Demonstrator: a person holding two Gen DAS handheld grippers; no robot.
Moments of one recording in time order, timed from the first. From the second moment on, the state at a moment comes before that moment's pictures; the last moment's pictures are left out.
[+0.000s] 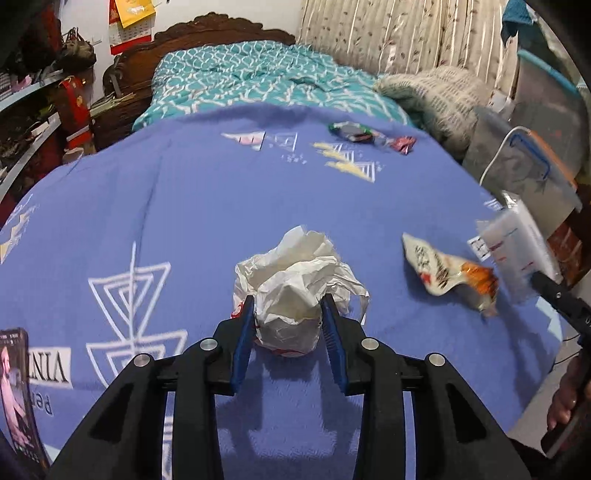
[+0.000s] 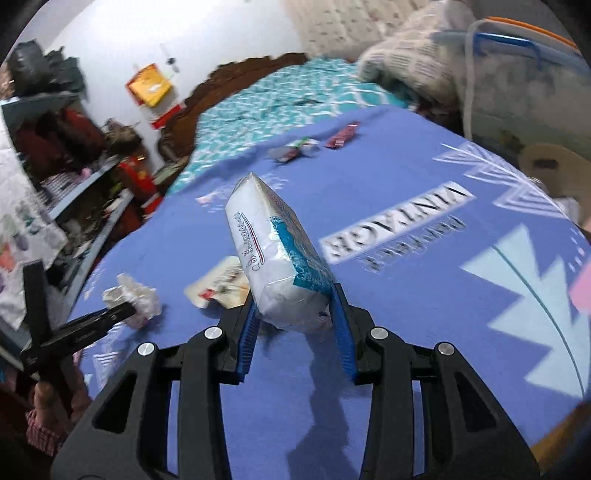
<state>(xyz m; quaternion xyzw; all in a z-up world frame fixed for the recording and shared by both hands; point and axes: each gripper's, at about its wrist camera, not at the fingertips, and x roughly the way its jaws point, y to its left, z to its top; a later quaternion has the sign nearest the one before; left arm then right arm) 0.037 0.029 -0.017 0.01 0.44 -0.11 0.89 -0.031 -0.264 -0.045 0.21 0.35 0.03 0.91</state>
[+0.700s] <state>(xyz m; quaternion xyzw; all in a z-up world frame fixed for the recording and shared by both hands) 0.033 -0.002 -0.030 0.09 0.41 -0.06 0.90 -0.033 -0.263 -0.066 0.21 0.37 -0.01 0.91</state>
